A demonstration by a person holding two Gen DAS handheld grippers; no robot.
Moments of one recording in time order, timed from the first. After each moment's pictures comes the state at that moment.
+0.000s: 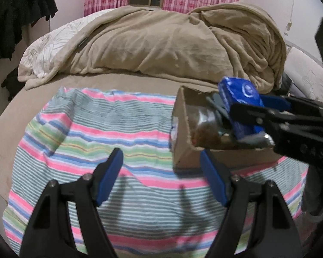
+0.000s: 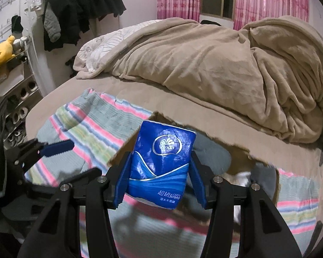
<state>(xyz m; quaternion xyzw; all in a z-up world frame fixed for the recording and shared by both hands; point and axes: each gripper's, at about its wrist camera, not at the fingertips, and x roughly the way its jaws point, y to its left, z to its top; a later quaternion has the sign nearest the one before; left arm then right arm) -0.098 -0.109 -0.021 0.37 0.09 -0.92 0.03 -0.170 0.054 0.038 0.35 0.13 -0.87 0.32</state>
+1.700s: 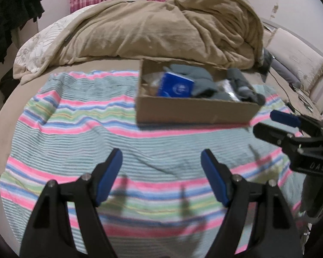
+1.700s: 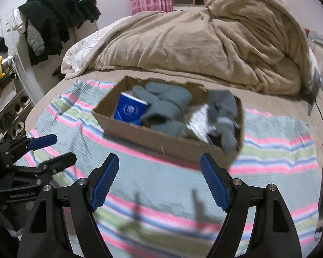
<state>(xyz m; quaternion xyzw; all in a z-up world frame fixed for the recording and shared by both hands) -0.028 -0.036 -0.013 0.41 0.05 -0.91 -0.01 -0.098 0.173 0.015 0.39 0.06 -0.88 0.27</state>
